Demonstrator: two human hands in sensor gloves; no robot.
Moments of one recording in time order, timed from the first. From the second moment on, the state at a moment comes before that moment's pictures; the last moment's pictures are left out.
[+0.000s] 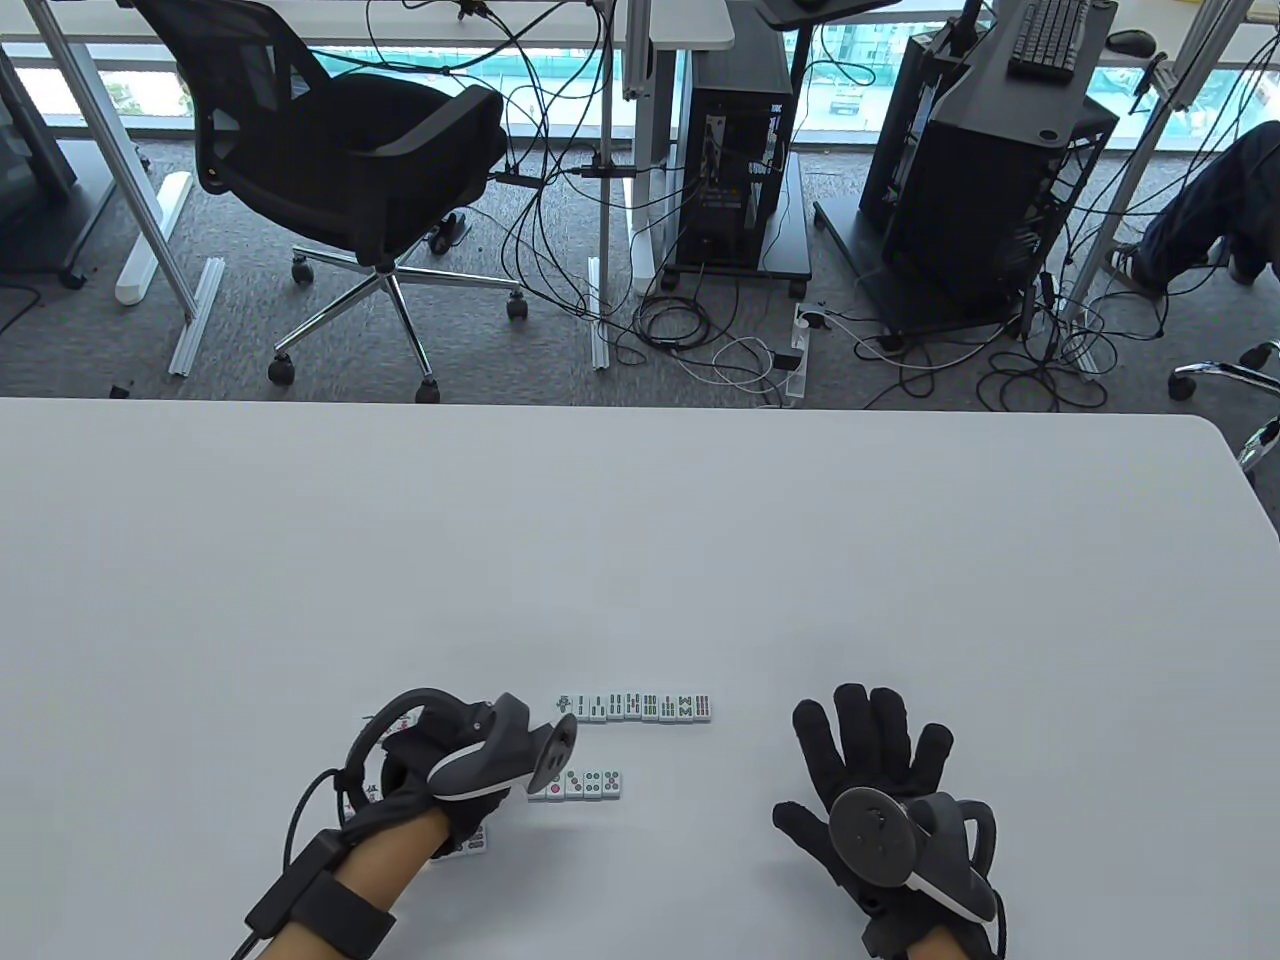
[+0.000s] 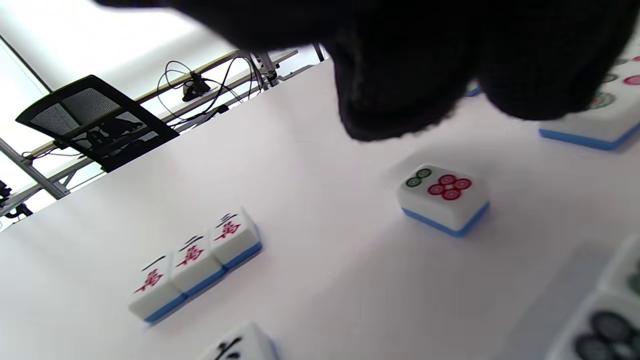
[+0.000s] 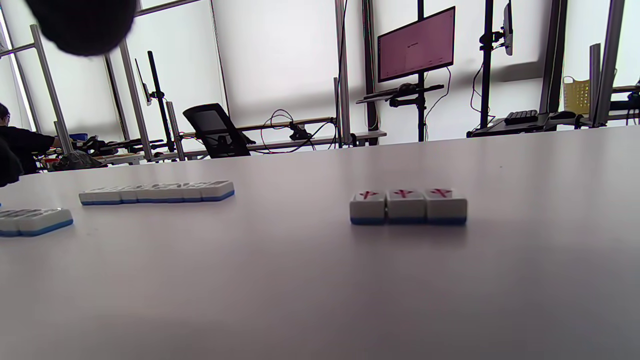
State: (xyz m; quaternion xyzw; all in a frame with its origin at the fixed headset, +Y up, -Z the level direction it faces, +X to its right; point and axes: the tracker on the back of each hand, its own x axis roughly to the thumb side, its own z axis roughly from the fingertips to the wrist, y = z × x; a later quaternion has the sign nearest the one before) left_hand -0.144 -0.732 -0.289 -0.10 -0.13 -0.21 0.96; right_hand 0.198 -0.730 -0.234 0.14 -0.02 0.99 0.08
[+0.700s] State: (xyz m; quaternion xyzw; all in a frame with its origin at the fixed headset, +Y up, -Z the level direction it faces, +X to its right) left_hand -0.137 -0.755 -0.301 -0.13 -0.09 -0.24 0.96; right_hand 0.199 -0.730 -0.235 0.14 -0.02 0.99 0.08
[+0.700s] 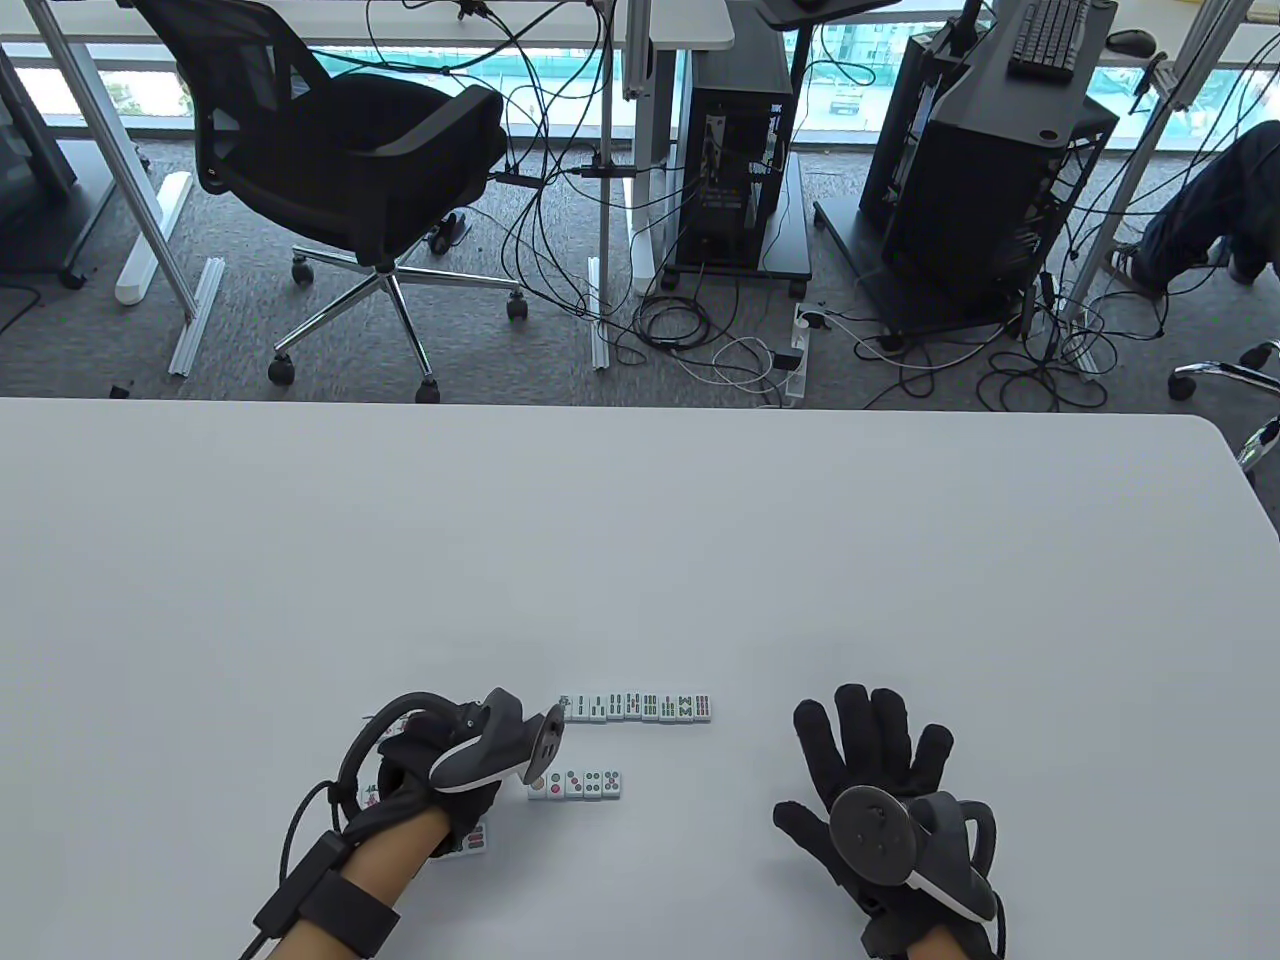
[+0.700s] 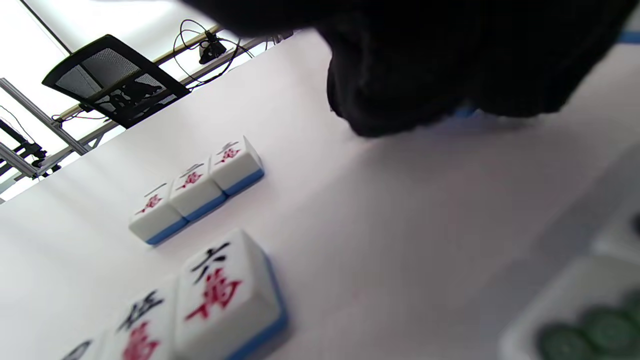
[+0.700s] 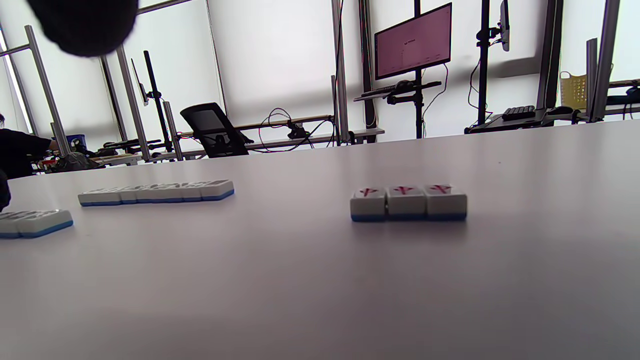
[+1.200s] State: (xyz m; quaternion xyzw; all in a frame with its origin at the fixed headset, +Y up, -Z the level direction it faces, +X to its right) left_hand -0.021 -0.725 -0.299 -0.07 -0.22 -0.16 0.96; right_hand 0.199 -0.730 -0.235 0.14 -0.02 0.99 0.09
